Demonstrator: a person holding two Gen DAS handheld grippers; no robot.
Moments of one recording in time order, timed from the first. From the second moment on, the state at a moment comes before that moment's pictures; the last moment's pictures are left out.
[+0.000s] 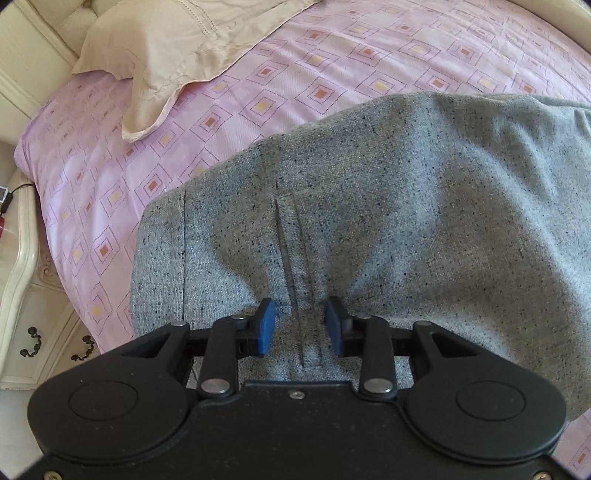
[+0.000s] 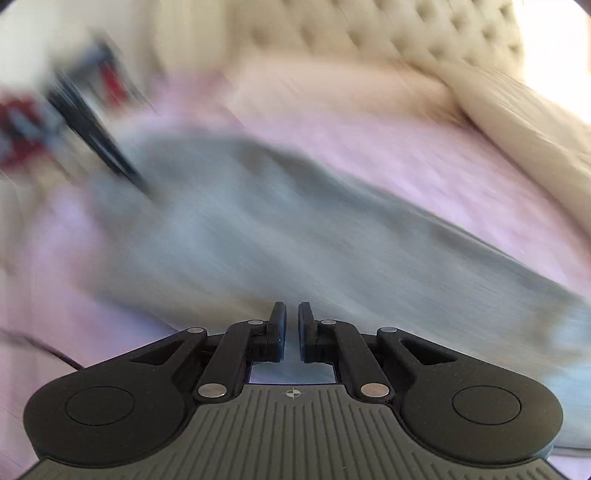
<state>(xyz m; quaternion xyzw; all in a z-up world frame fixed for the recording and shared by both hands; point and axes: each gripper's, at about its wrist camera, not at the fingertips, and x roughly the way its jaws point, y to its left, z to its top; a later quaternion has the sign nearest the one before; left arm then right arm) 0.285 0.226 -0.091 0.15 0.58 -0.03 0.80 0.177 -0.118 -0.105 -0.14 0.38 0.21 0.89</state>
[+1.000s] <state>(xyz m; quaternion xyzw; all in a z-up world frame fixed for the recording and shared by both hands) 0.309 0.244 -0.101 0.02 0.57 -0.03 0.82 0.300 -0.065 -0.087 -0.27 0.31 0.36 0.84</state>
